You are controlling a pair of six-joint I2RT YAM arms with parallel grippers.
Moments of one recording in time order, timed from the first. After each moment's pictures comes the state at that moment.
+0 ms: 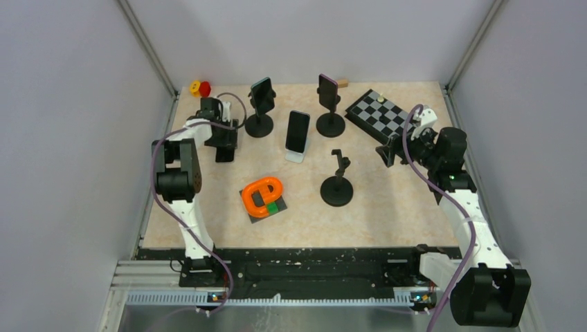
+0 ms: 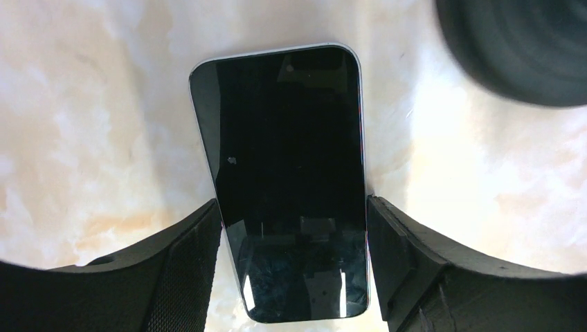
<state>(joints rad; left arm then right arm) 0.03 2.07 1.50 -0.43 0.06 0.08 -0.04 0.99 0.75 -0.10 -0.54 -0.08</state>
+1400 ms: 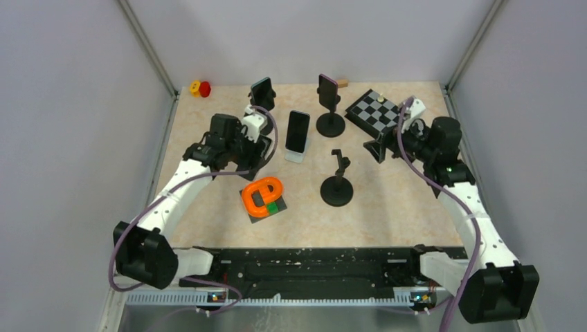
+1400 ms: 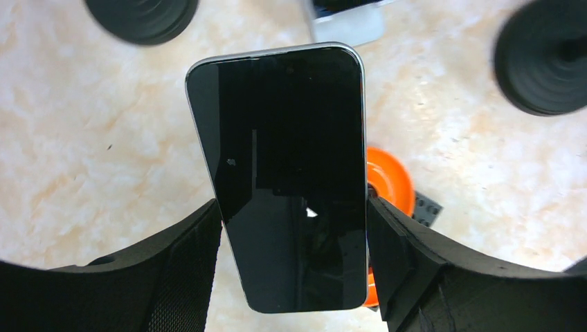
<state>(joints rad) -0.27 1.30 1.09 -0.56 0.20 0.21 0.05 1.00 0.82 -0.14 -0.59 -0.09</state>
